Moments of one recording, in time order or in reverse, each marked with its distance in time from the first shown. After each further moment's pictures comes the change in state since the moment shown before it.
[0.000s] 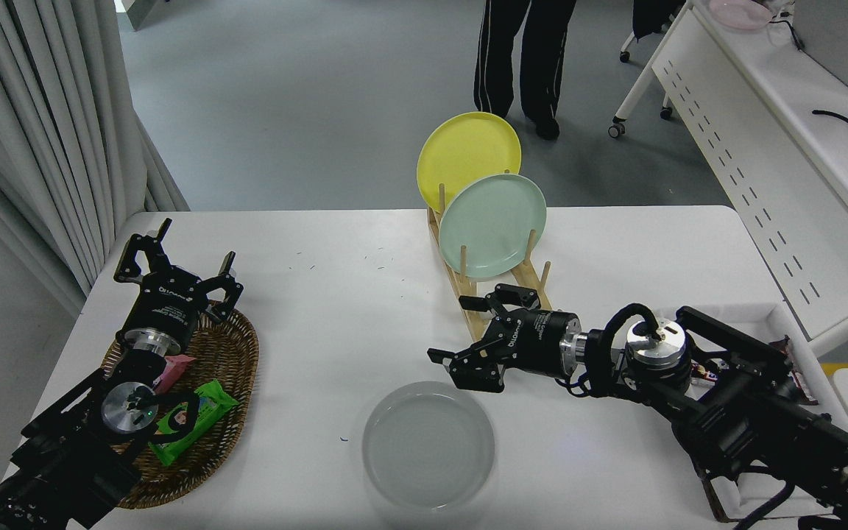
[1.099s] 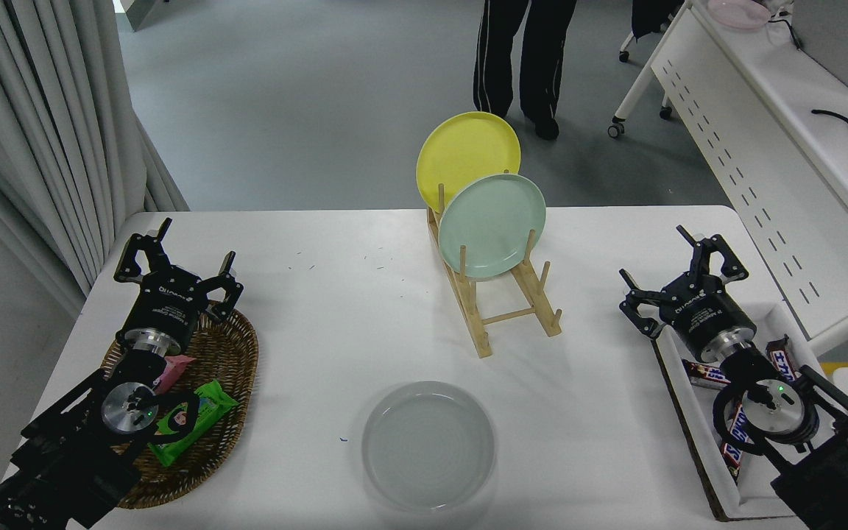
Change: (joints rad) left arm 0.000 0.000 0.000 0.000 0.000 0.000 0.000; right arm -0.242 -0.015 0.334 -0.212 -0.573 0.292 0.601
